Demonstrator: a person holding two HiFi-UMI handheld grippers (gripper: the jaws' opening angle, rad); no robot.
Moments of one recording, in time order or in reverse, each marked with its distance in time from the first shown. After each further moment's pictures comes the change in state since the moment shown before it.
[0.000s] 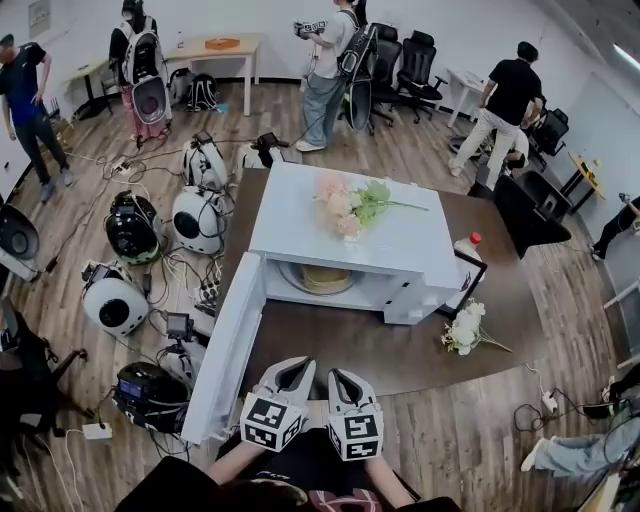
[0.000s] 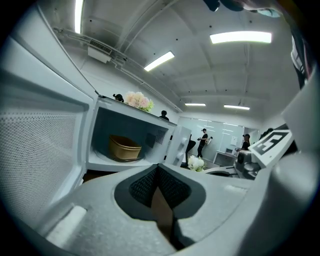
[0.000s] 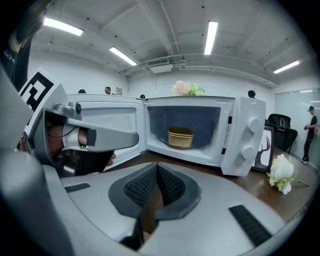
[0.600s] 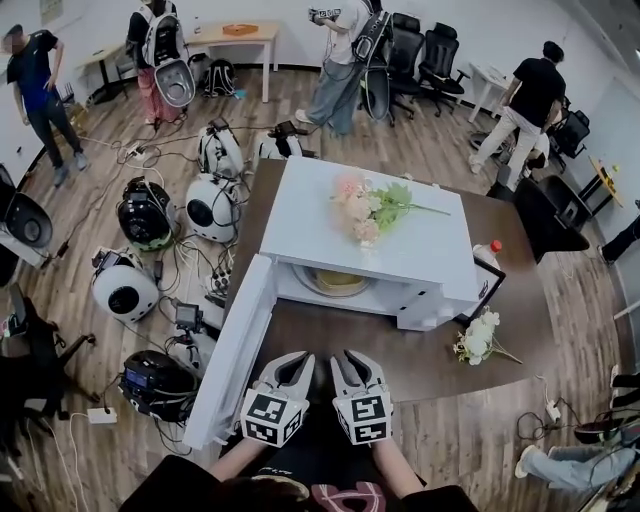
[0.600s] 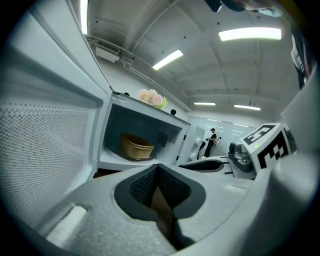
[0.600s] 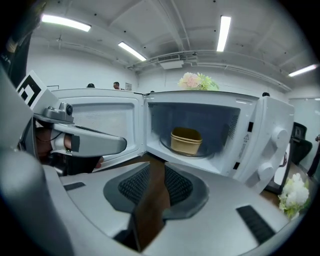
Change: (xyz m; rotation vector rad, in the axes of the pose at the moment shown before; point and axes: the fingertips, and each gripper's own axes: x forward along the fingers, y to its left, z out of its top) left arm 0.012 0.036 -0.002 -0.048 0.014 0.096; right arm 0.050 -0.016 0.018 -0.091 0.039 0.094
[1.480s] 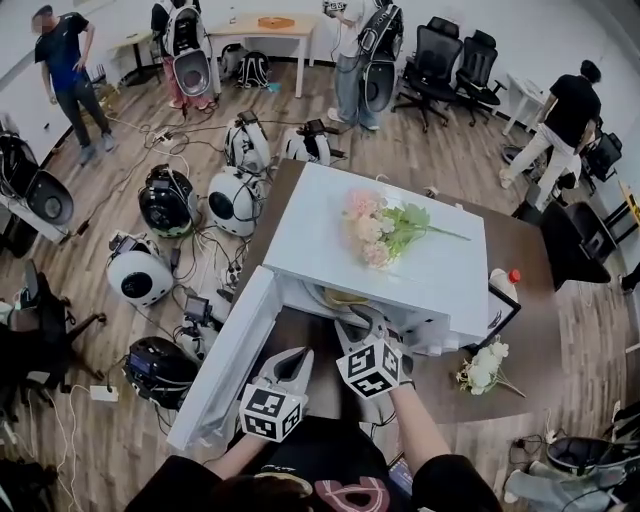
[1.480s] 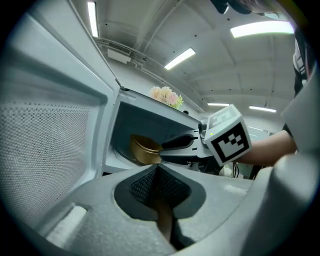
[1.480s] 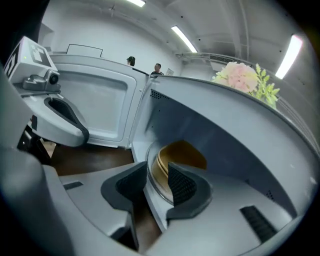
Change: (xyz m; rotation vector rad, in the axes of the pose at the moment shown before) left arm 0.032 0.025 0.014 -0.067 0.001 0.135; right arm 0.096 -0.053 0.062 -0.537 0.104 0.172
